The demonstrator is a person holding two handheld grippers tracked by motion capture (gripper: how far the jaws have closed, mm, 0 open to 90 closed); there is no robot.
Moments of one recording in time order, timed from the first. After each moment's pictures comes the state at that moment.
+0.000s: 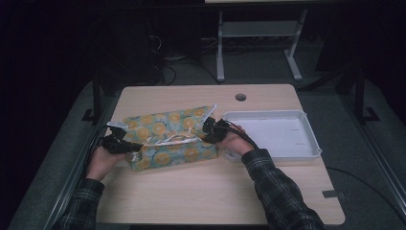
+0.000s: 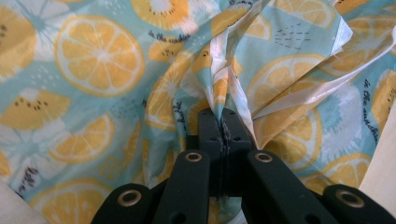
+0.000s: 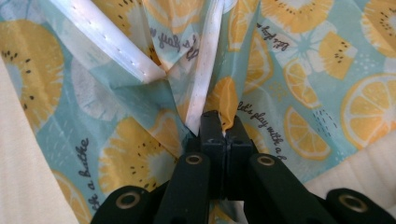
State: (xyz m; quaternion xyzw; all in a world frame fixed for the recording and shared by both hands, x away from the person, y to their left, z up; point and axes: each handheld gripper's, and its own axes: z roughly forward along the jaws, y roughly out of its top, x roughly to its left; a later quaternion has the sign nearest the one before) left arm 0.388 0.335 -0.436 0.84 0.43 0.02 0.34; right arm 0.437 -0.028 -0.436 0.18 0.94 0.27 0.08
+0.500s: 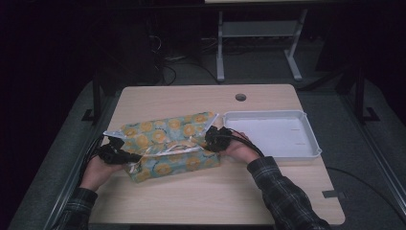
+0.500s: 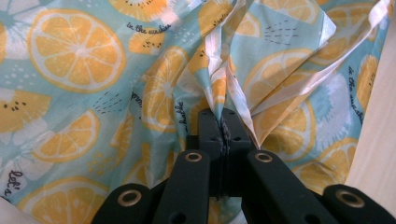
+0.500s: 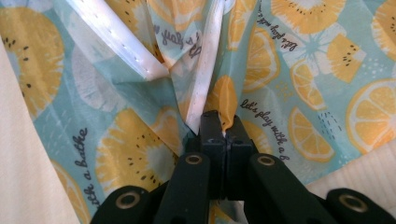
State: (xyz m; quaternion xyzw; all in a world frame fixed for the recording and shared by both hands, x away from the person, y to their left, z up) left arm 0.352 0.332 -0.433 0.85 0.40 -0.01 0.34; right arm 0.407 -0.036 -0.437 0.14 0.95 0.27 0.07
